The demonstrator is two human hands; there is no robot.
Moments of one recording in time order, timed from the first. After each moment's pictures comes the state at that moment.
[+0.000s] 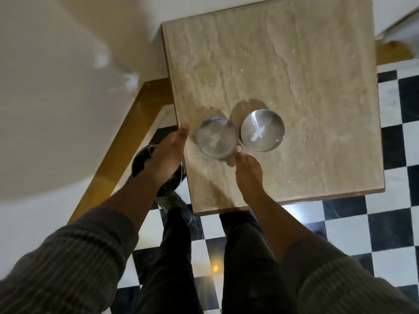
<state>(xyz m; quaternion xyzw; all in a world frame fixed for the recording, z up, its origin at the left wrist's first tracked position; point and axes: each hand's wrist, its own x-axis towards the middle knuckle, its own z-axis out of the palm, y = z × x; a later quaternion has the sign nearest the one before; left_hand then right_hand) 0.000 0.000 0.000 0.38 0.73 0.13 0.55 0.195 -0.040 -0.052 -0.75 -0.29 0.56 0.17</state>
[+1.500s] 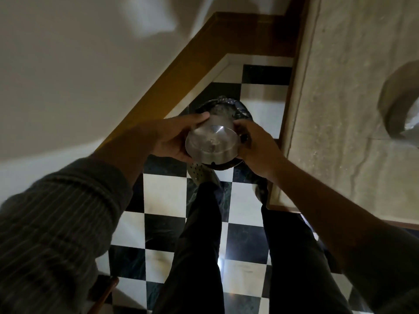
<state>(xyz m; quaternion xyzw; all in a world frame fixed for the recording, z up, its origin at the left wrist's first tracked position) -0.238 -0.102 -0.137 0.02 0.59 0.07 0.80 0.000 -0.072 -0.137 -0.53 -0.58 0.62 0.00</state>
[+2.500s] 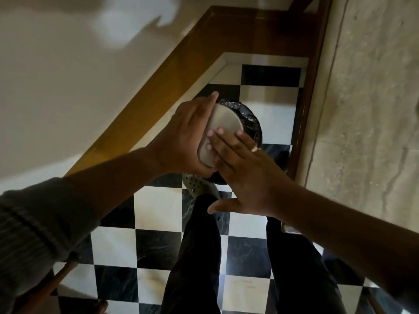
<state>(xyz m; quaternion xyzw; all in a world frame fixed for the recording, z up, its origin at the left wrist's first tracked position) -0.227 -0.114 -0.179 0.75 0.58 0.12 0.30 -0.015 -0.090 -0.141 -0.18 -0.94 0.21 -0.17</state>
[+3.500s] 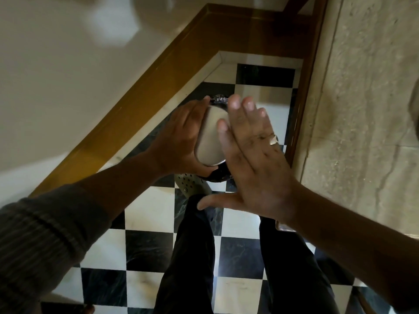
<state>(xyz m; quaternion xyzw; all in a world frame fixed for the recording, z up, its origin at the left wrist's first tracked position) -0.216 -0.132 -0.203 0.72 0.61 0.12 0.31 -0.013 -0.097 -0.144 -0.25 -0.95 0.20 0.04</state>
